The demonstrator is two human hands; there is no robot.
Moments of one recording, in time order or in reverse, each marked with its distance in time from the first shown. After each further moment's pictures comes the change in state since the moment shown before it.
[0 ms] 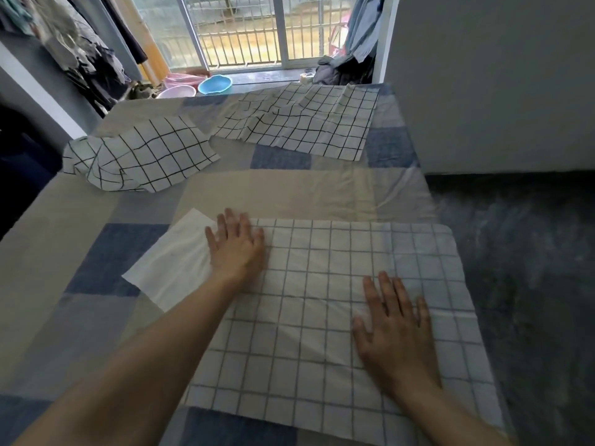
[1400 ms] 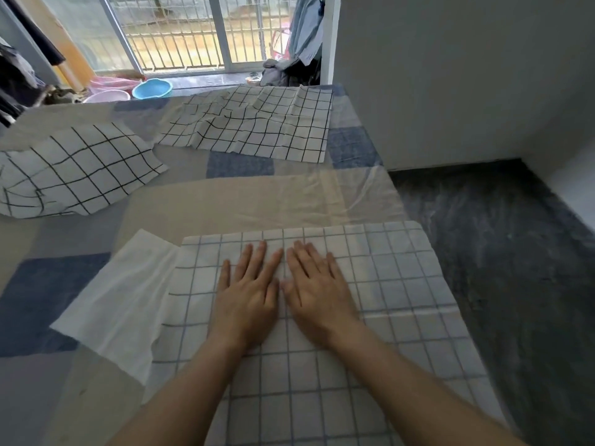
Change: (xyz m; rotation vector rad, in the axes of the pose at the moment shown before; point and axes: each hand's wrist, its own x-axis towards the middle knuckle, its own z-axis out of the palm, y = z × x) left_hand -0.044 0.029 0.036 -0.044 0.016 0.436; right_hand 0.091 -0.073 0.017 0.092 0.048 -0.172
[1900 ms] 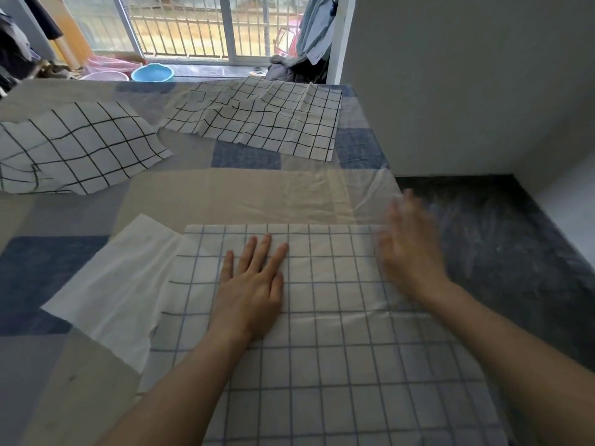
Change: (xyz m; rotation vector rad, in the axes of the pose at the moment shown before) left_hand -0.001 -0.001 -0.001 -0.030 0.014 0.012; right_hand 0.014 0.111 -0.073 -0.165 0.163 0.256
